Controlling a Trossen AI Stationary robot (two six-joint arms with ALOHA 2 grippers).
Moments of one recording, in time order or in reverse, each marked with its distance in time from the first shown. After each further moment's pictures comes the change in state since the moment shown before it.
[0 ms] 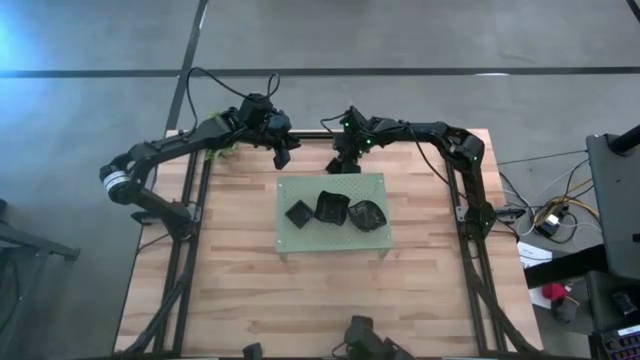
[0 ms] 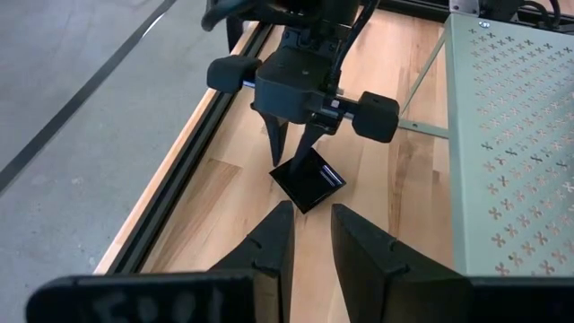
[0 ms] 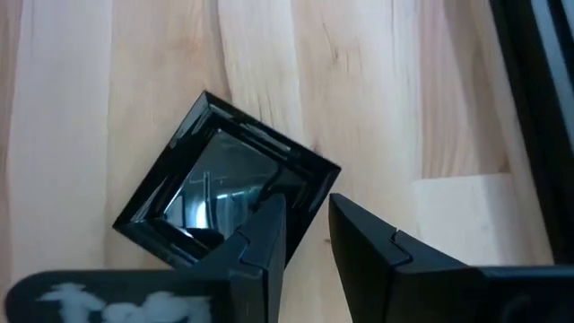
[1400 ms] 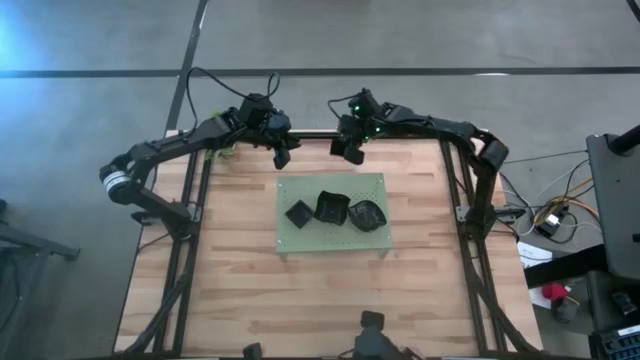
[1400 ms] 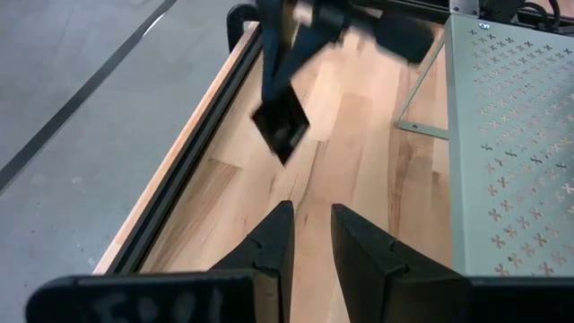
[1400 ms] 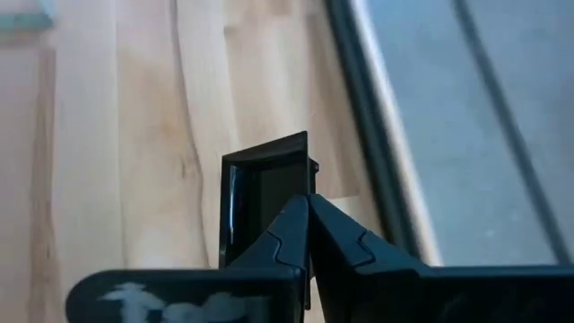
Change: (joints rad) left arm 0.000 0.000 0.000 0.001 0.000 -0.004; right arm 0.000 -0.203 0.032 -0.077 0.110 0.033
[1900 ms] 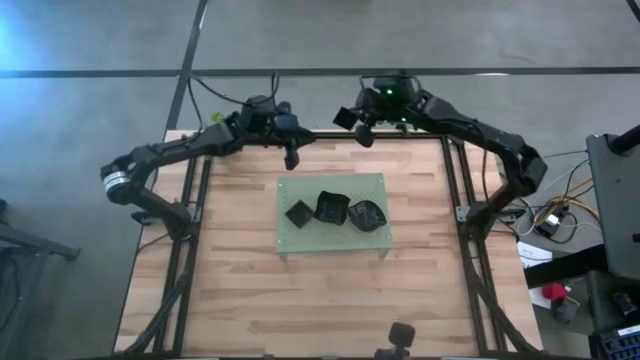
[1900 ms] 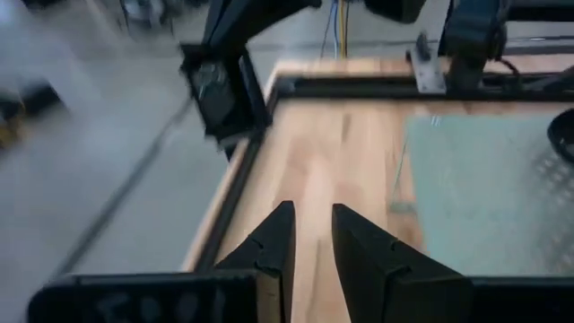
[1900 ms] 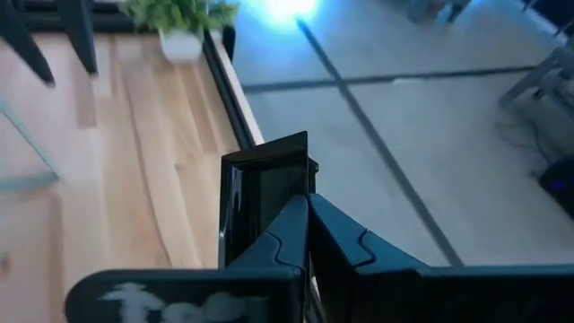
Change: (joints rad) left arm -0.094 -0.001 0.000 0.254 -0.025 0.065; right arm 0.029 -0.322 0.000 0.025 0.135 0.116
